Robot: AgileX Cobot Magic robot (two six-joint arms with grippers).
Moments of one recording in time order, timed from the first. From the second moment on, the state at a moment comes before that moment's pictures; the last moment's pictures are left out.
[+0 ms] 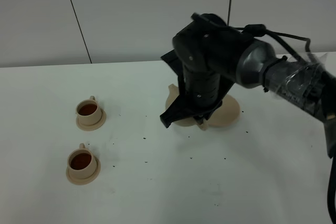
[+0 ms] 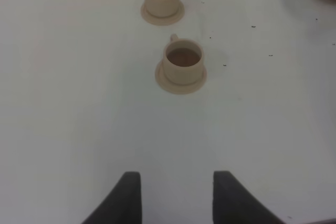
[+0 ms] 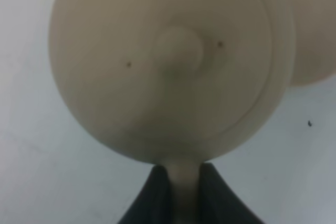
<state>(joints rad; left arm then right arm) 0.09 0.05 -0.51 -0.13 1.06 0.21 0.68 2.18 -1.95 -0.12 1.21 0.09</state>
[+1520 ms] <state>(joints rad) 0.09 0.05 -0.51 -0.13 1.06 0.21 0.53 2.26 -1.96 -0.10 1.10 0.20</state>
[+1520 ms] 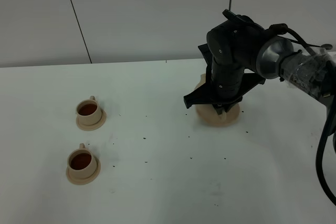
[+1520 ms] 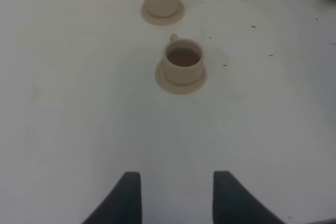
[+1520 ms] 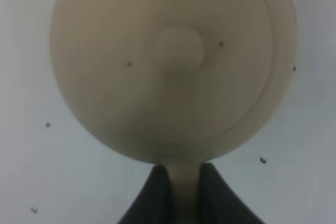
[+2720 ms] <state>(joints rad) 0.09 0.05 -0.51 -0.13 1.06 0.21 0.53 2.26 -1.96 -0.11 1.08 0.20</state>
